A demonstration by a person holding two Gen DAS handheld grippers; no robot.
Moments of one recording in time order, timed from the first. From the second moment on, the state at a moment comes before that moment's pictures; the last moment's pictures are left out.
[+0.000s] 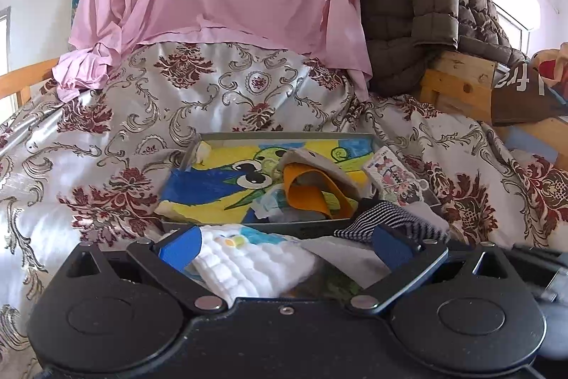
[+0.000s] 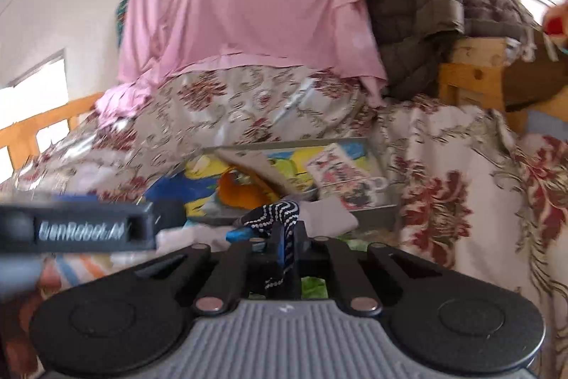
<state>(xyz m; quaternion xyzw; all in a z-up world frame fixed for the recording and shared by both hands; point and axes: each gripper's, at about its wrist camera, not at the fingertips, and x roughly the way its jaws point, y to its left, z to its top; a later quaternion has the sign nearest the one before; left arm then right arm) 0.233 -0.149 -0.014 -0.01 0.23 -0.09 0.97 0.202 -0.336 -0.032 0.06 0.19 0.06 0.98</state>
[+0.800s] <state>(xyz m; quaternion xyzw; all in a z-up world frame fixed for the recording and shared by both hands) 0.259 -0.184 -0.036 -0.09 0.27 -0.19 0.94 0.221 -0.385 -0.045 0.18 0.24 0.05 0.95</state>
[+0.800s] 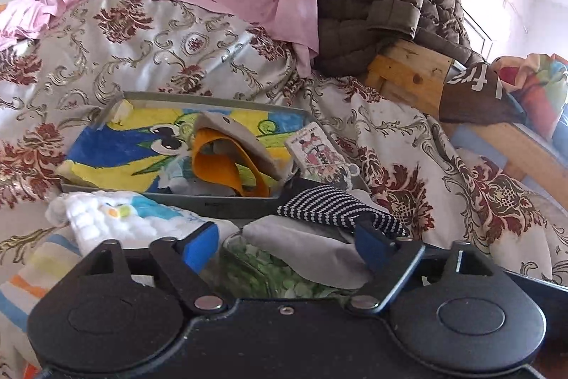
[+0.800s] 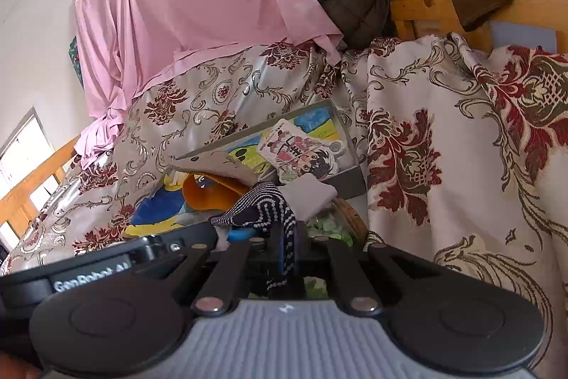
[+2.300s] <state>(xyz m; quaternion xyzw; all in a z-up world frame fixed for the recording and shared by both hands) 0.247 -0.189 -0.018 0.03 0.25 -0.16 0.95 0.219 -0.390 -0.048 0.19 0.21 0.03 0.96</state>
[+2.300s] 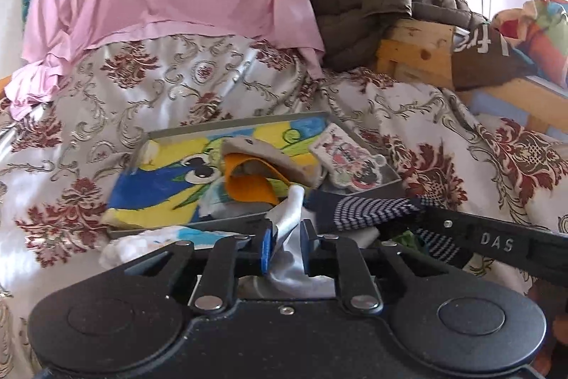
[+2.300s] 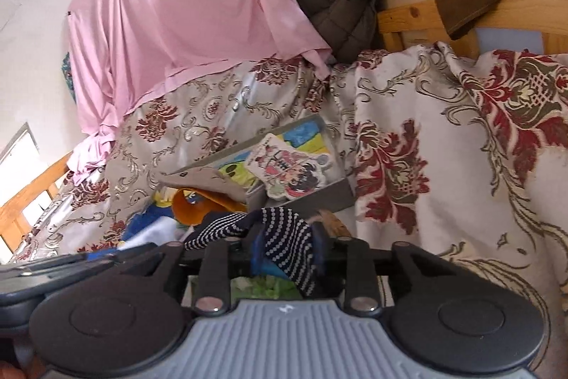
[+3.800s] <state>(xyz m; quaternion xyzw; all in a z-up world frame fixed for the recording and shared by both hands) 0.234 -0.197 -0.035 0.08 0.28 -0.23 0.93 0.222 -0.380 -0.052 0.16 0.20 0.03 0.96</state>
